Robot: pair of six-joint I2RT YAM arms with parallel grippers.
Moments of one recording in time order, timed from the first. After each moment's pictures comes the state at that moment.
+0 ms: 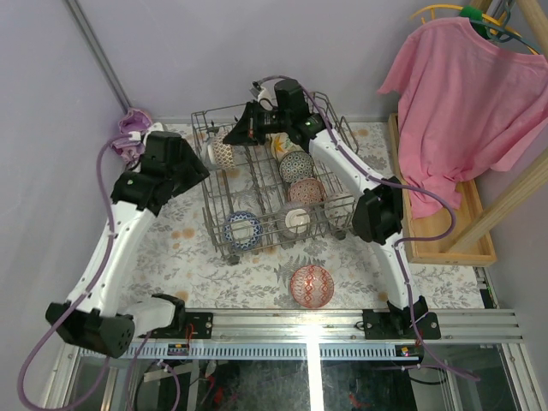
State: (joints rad) left arm -0.25 1.21 1.32 -0.86 -0.17 -0.73; right arm 0.60 2.31 2.32 -0.32 -0.83 0.97
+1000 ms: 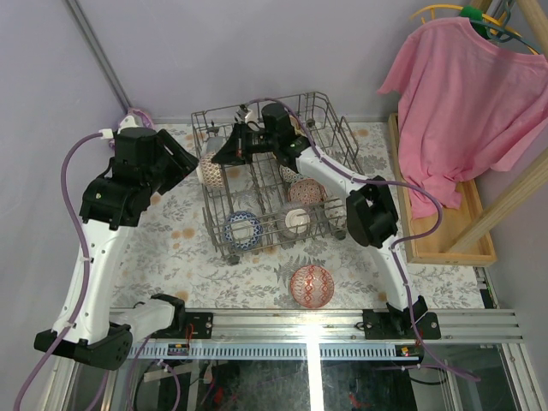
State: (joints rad) left arm -0.23 1.11 1.54 -1.01 -0.16 -0.80; right arm 0.68 2.31 2.08 0.00 -0.84 1.09
